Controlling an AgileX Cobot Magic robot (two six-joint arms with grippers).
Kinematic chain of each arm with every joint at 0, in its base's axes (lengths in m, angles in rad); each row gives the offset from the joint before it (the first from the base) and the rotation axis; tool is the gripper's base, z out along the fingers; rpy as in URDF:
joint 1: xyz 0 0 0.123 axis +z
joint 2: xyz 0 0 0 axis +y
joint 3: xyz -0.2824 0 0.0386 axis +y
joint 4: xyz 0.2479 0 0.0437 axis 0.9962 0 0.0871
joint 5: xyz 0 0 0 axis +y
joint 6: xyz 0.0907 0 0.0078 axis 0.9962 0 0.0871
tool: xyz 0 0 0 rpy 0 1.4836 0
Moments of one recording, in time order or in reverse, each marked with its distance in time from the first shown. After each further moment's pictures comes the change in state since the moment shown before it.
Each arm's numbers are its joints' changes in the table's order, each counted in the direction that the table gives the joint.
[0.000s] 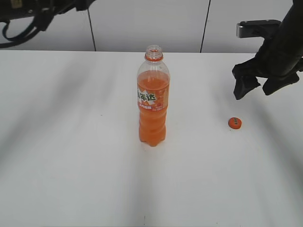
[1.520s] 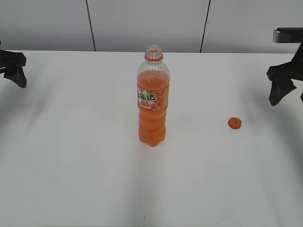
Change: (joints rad) left arm 0.308 0.205 -0.230 -0.882 1.150 0.941; right arm -0.155 -0.003 0.000 -0.045 0.125 0.040
